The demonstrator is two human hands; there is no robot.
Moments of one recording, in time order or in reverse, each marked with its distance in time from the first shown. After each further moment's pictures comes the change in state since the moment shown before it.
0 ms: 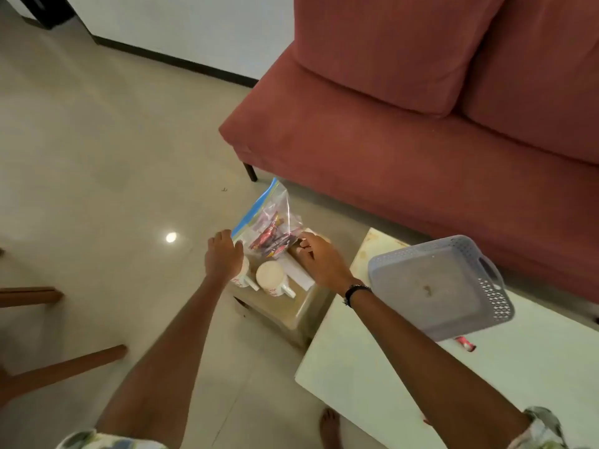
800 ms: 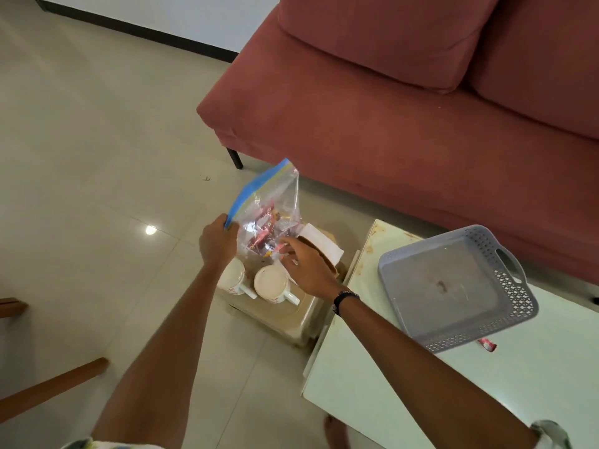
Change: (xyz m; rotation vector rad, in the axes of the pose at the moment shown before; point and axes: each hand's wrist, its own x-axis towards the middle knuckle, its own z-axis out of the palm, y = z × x) left_hand 0.095 -0.022 0.047 -0.292 0.070 0.001; right_hand 0.060 0.024 0.070 0.174 -0.064 0.056
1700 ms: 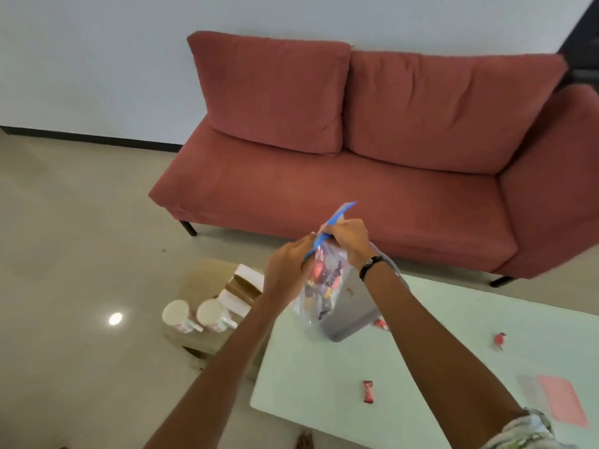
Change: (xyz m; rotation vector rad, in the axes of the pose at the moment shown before) left_hand -0.282 0.276 0.010 0.029 -0.056 0.991; right_hand -0.183 -0.032 -0.268 0.497 0.647 0.397
